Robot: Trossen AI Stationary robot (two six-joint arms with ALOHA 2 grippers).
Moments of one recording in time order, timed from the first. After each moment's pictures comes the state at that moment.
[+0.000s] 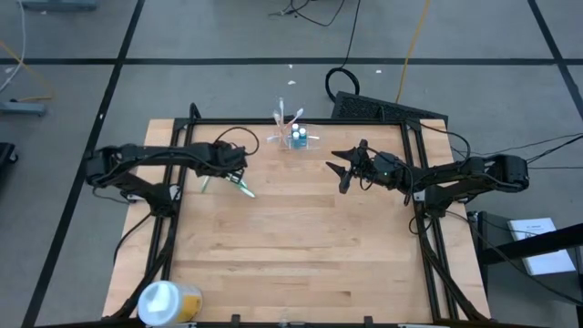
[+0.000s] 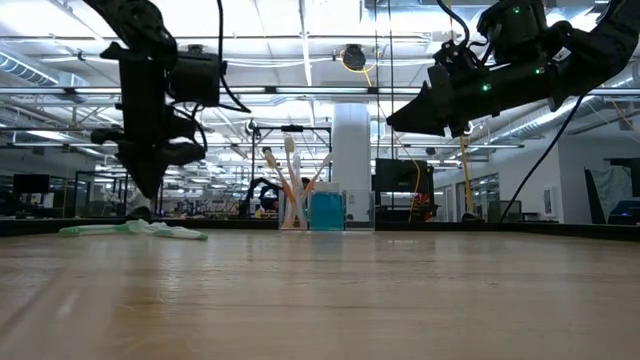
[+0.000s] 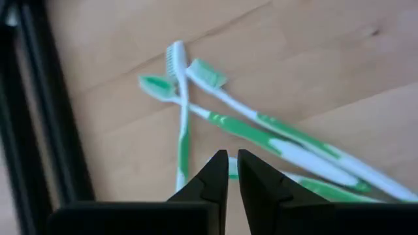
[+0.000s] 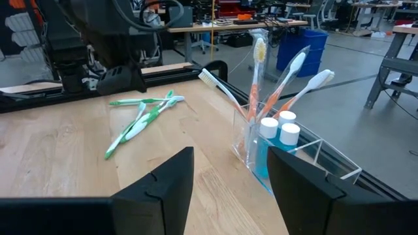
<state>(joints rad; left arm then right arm) 0.35 1.39 0.80 -0.90 -0.41 -0.81 -0.23 1.23 0.37 0.73 0.23 0.04</state>
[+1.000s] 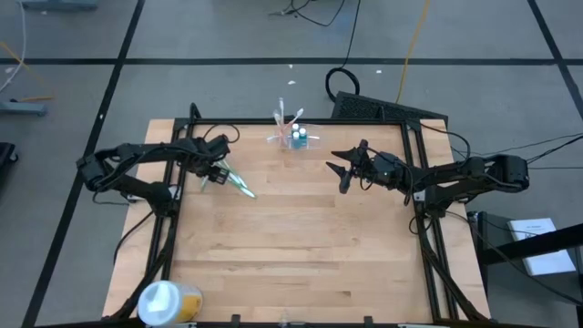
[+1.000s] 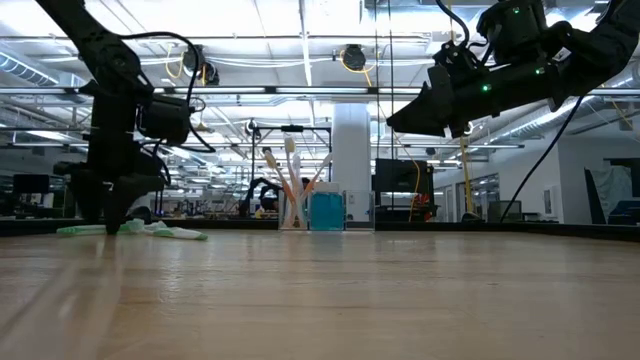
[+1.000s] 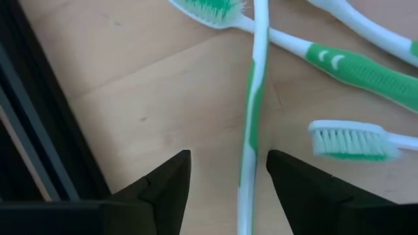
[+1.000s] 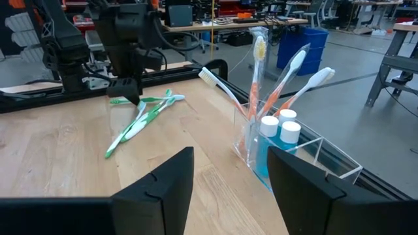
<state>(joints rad) 0.66 1.37 0.57 -0.73 -0.17 -0.52 -0.23 1.23 0.37 0.72 0.23 0.05</state>
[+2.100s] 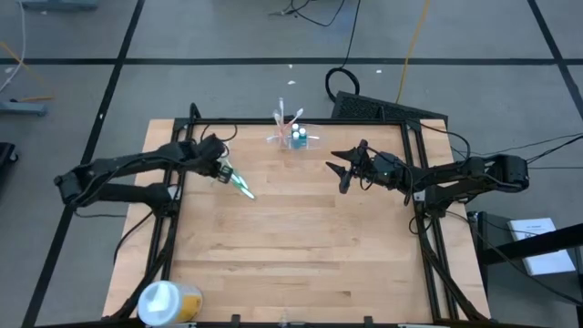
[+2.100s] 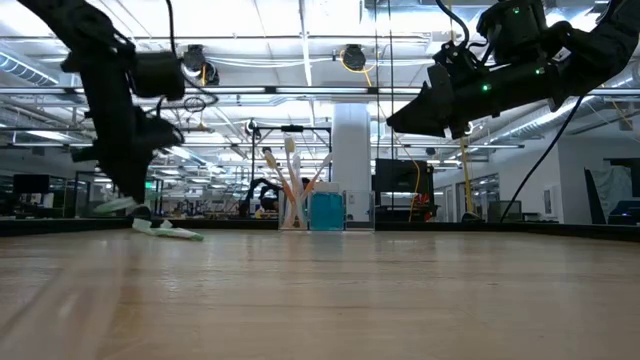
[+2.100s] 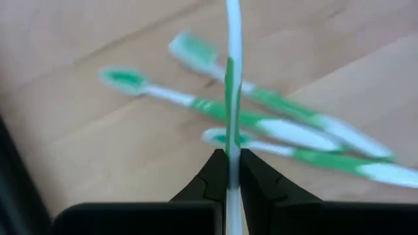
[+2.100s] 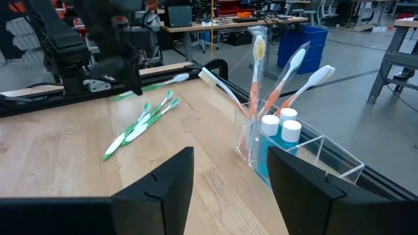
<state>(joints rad) 0.57 1.09 0.57 -0.68 -0.13 -0.51 -0.23 1.23 0.37 0.72 0.23 0.07</state>
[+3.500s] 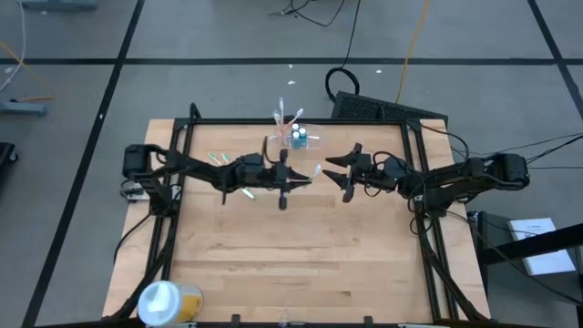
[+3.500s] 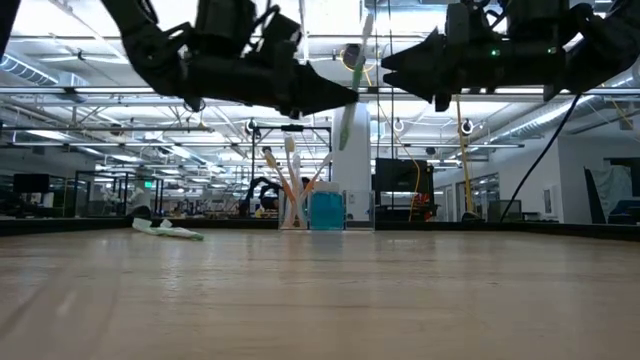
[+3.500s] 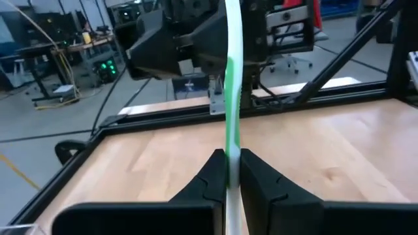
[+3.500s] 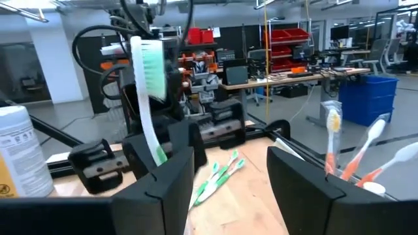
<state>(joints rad) 0.14 1.72 0.78 0.86 0.15 0.19 -0.14 1.23 0.37 0.98 0.10 0.09</state>
